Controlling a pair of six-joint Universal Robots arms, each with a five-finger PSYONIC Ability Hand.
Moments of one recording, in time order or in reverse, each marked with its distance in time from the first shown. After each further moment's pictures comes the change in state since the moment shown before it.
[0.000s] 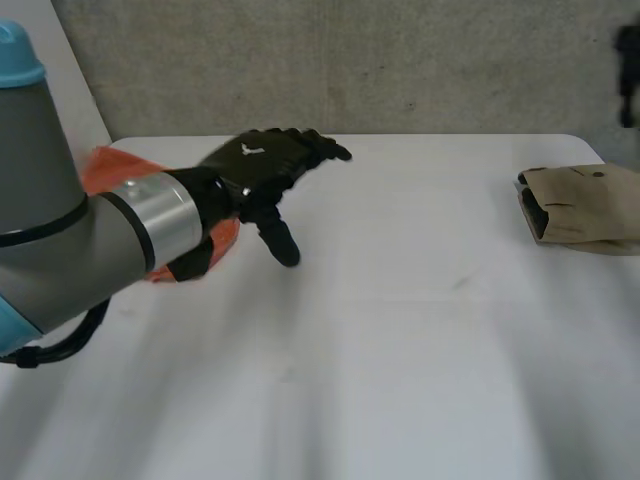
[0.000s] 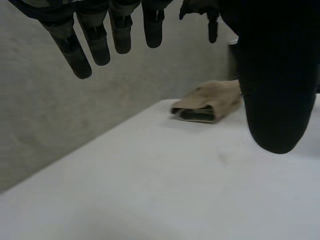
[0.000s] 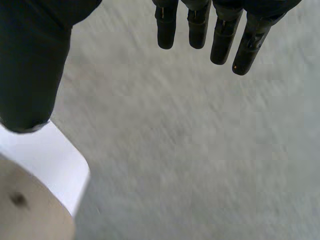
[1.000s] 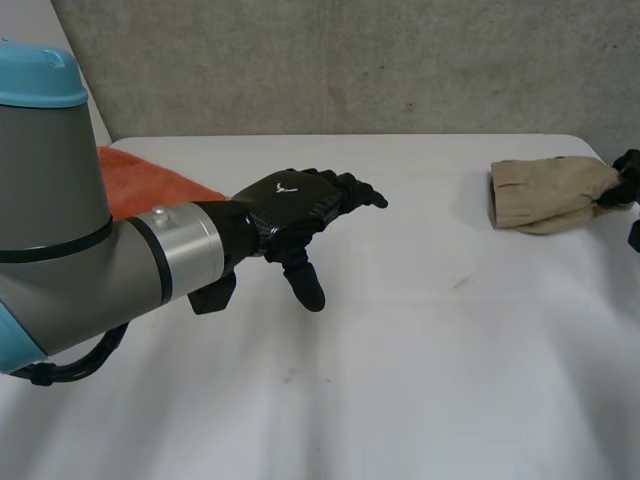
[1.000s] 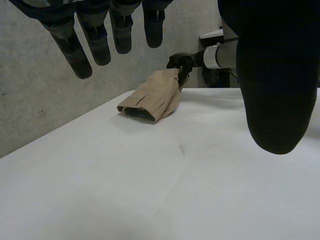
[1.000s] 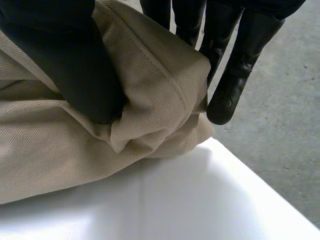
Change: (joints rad) left arm -0.039 -0.029 0.000 -0.072 0.067 0.023; right arm -0.181 0.416 -0.133 -0.045 -0.241 0.837; left_hand 0.000 0.000 0.000 0.000 0.000; right_hand 0.693 0.931 0.914 0.954 0.853
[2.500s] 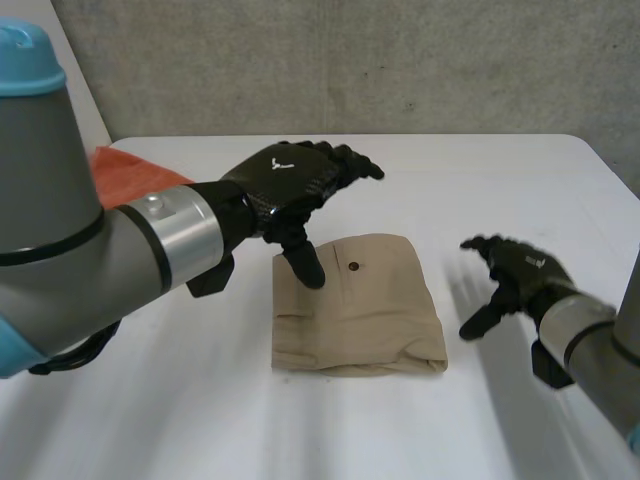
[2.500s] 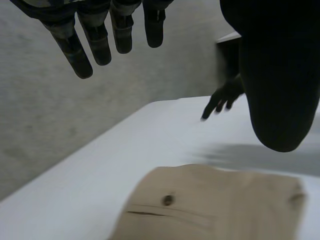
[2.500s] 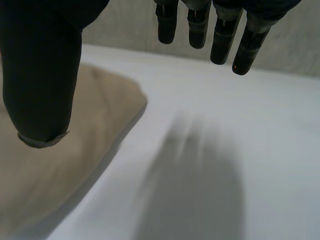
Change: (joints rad) left arm -0.027 0.039 0.002 0.062 -0.092 0.015; right arm 0.416 -1.110 1.628 -0.222 0.059 -0.047; left_hand -0.003 0.000 0.000 0.000 0.000; right_hand -0.743 -0.930 -0.914 -0.954 -0.857
